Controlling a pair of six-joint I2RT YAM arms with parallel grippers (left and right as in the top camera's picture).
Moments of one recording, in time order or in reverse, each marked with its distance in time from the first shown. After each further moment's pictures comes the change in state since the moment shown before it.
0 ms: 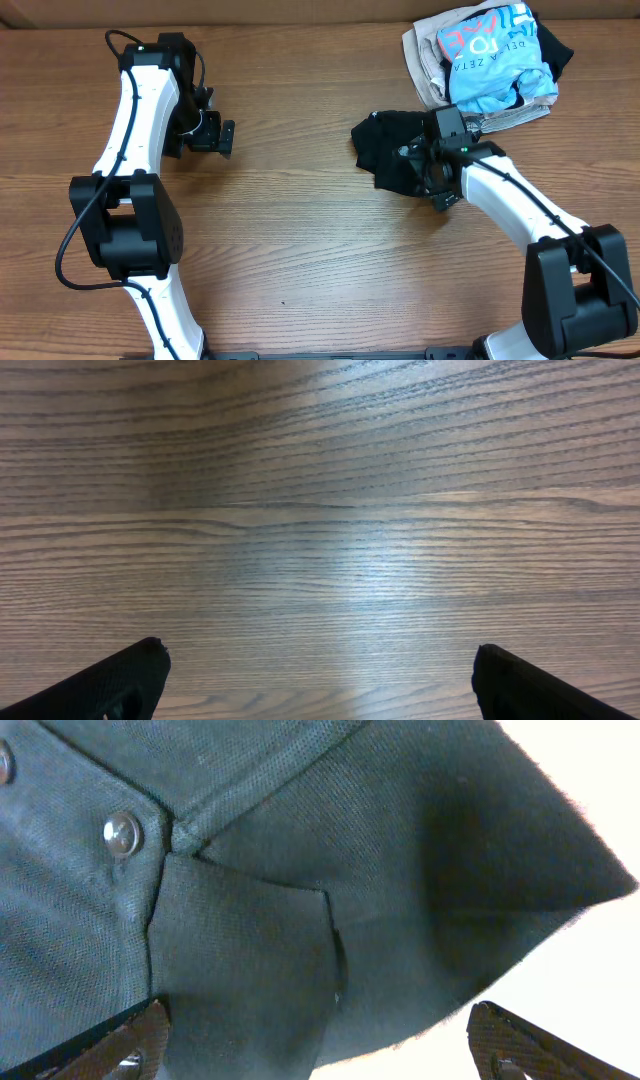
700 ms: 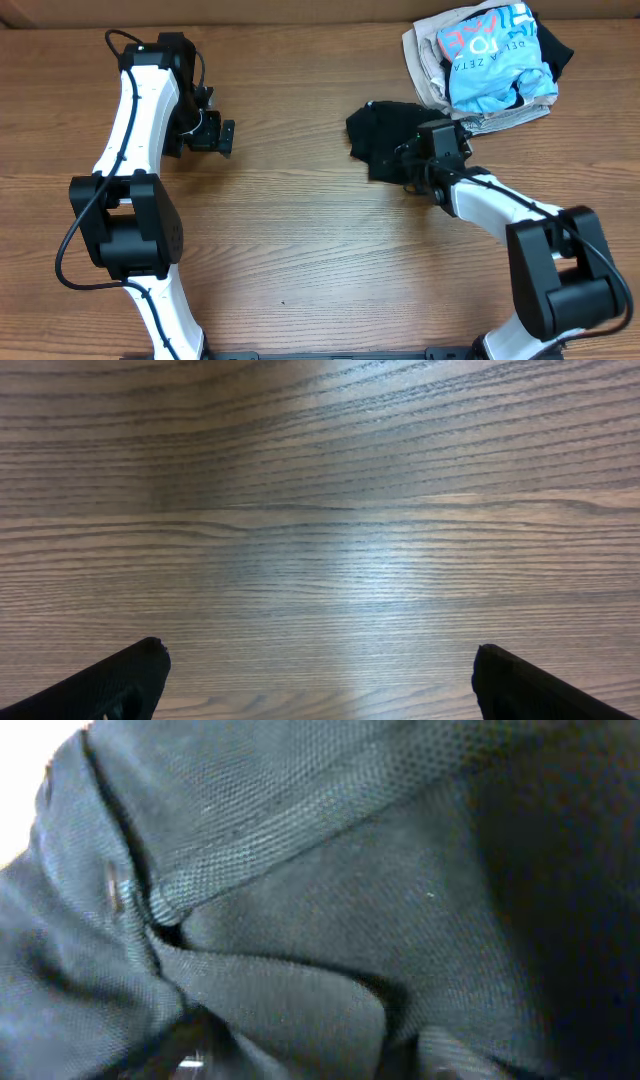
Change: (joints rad) left arm 0.000 0.000 0.000 0.004 0.000 0.000; right arm 0.015 0.085 -0.177 0.538 -0.013 0.015
